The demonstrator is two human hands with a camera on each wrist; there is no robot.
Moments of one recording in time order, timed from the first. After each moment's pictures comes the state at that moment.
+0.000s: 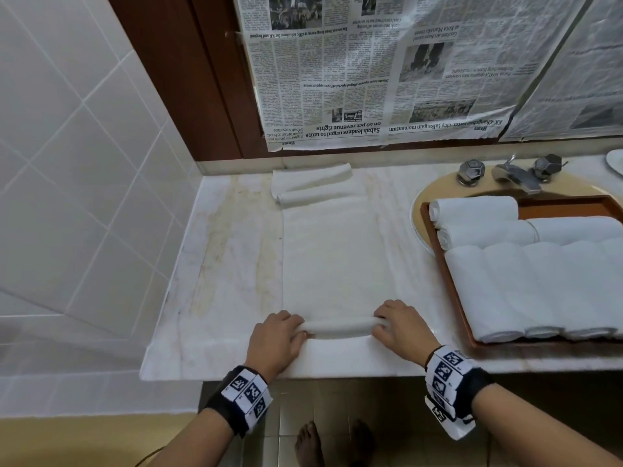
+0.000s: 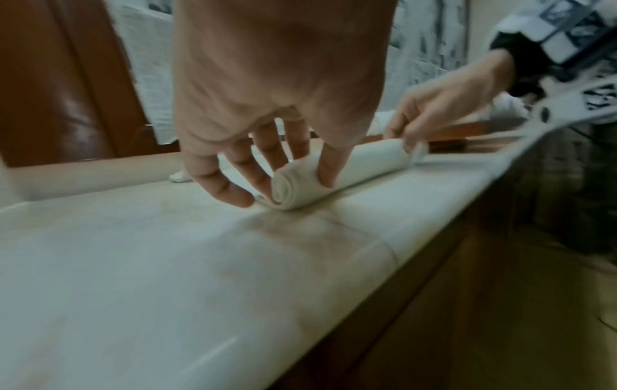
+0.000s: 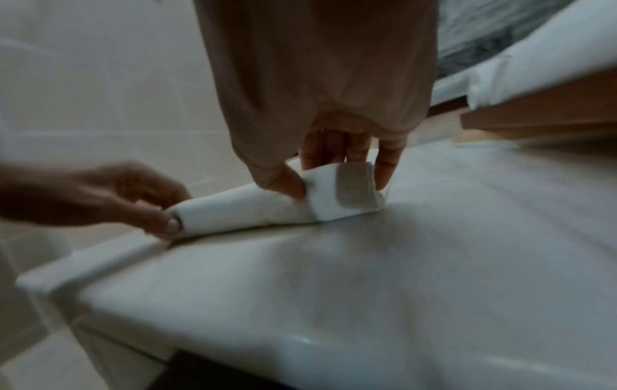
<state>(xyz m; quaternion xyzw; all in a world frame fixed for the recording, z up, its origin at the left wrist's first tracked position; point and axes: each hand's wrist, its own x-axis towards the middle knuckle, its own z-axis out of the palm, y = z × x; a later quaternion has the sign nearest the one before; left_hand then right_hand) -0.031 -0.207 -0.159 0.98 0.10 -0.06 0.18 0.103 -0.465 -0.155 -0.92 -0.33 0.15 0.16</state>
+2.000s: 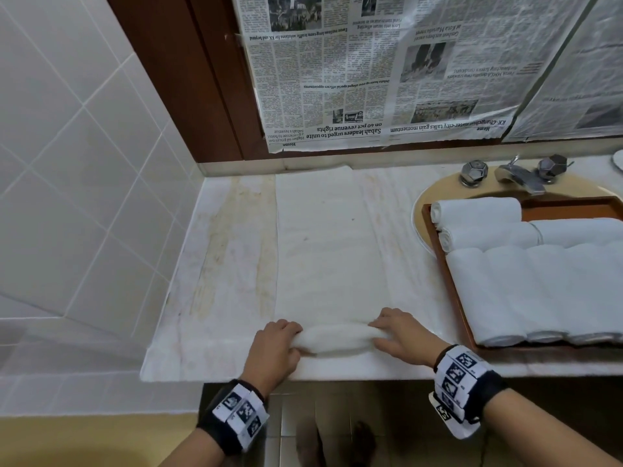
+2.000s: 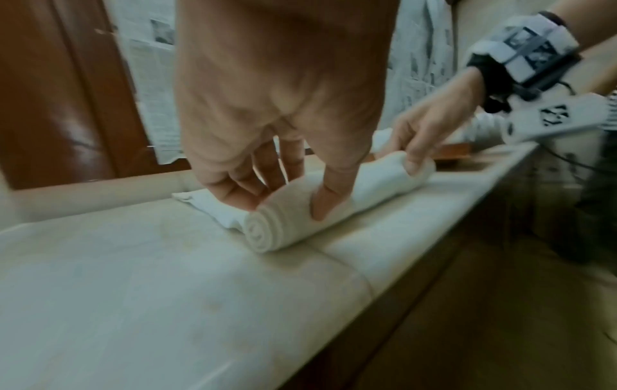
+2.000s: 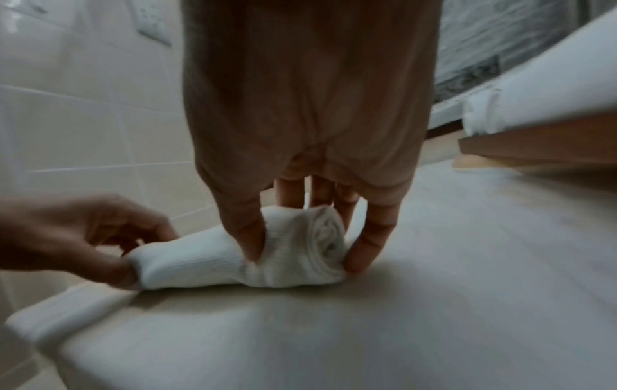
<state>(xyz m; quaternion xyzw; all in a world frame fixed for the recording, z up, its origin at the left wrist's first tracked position) -0.043 -0.210 -0.160 0.97 0.10 -0.06 0.21 0.111 -0.475 -0.150 -0.86 -0.38 0.28 0.19</state>
